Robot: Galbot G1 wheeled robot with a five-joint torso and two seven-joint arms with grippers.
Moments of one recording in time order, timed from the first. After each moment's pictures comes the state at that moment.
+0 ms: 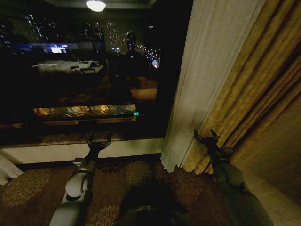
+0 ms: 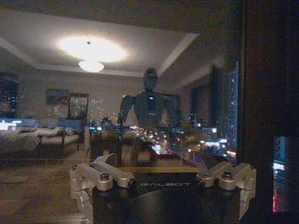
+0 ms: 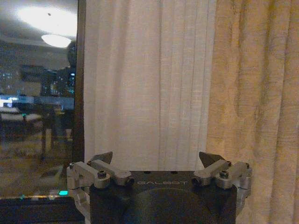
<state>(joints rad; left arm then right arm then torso) 1.43 -1.34 -0.67 -2.00 -0.32 0.01 0.13 -1.40 1.16 0.74 1.97 0.38 -0.14 0.06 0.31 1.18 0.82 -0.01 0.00</state>
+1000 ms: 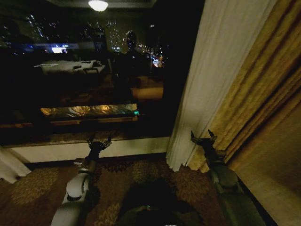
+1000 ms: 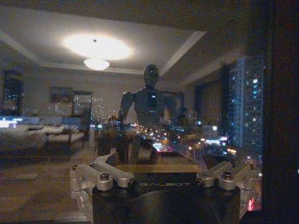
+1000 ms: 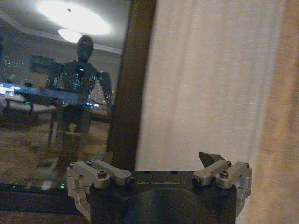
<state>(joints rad) 1.44 -1.35 -0.67 -2.01 -0.31 0.01 0.14 -1.40 1.20 0.70 1.96 0.22 -0.09 0.04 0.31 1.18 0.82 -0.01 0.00</state>
